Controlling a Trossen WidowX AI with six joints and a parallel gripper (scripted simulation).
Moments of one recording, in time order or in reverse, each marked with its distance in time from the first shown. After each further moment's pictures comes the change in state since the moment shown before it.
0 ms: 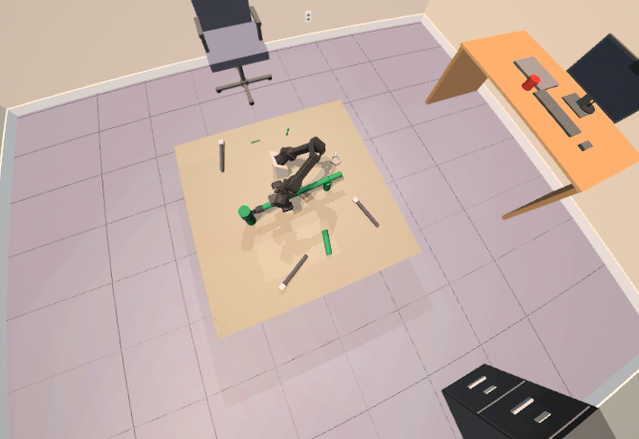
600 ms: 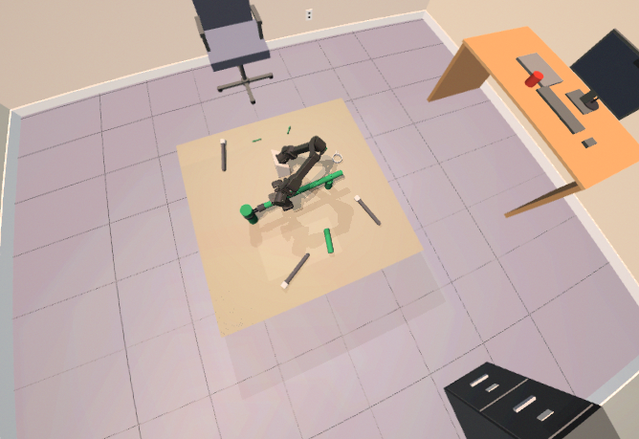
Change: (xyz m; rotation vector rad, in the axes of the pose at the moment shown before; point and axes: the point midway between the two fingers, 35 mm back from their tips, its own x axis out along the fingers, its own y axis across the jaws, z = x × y) arm 0.002 -0.002 0.007 0.002 0.000 0.003
